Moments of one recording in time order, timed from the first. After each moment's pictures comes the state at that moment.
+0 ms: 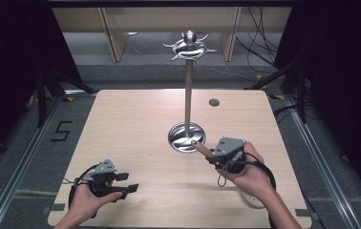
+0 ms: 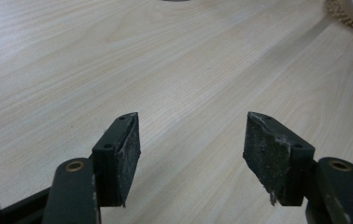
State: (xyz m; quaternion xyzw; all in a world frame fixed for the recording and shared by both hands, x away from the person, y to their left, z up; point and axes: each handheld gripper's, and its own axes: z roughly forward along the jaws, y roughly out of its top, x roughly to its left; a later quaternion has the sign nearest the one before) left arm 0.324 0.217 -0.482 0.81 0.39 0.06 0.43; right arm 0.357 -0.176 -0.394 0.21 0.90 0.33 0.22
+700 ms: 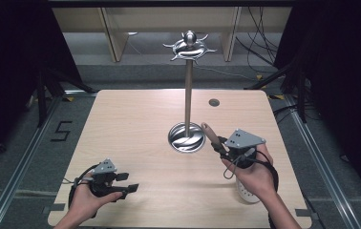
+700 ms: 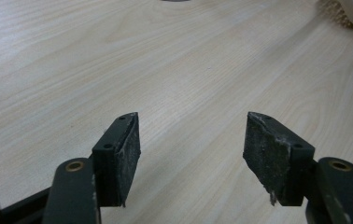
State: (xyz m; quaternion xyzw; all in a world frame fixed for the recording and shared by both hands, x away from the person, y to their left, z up) left arm 0.324 0.217 -0.481 0.81 0.39 0.06 0.43; right arm 0.356 -0.193 -0.379 0.27 0.83 0.41 0.28
